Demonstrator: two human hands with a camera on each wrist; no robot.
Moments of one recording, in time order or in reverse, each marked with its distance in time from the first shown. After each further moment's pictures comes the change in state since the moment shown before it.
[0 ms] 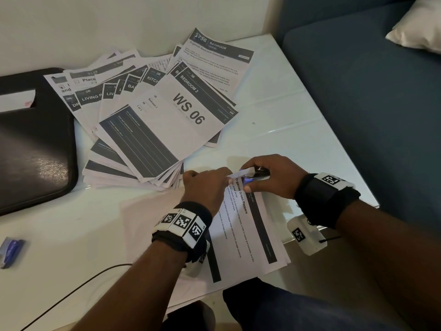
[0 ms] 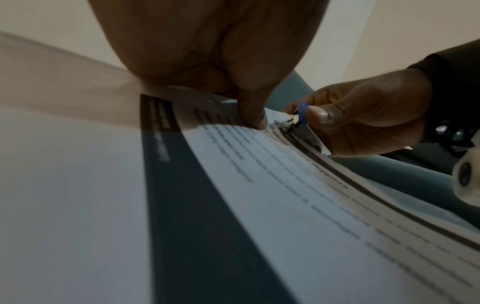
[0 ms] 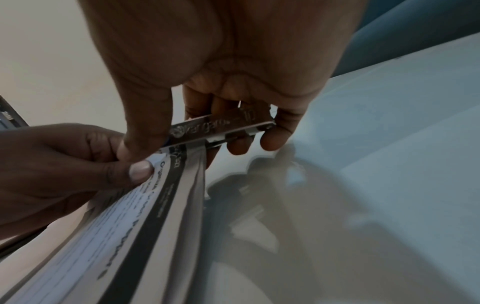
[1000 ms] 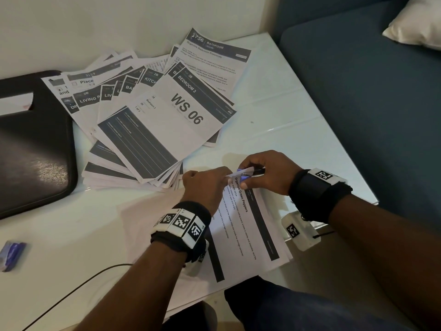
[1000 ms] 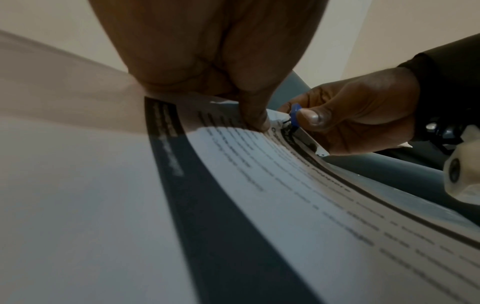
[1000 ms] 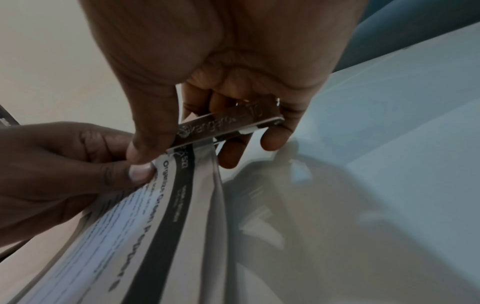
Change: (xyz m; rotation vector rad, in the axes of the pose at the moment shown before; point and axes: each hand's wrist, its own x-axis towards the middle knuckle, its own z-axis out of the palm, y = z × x) left_hand 0.000 0.000 -0.005 0.060 -0.036 0.008; right_hand 0.005 -0.012 0.002 0.015 0.004 0.003
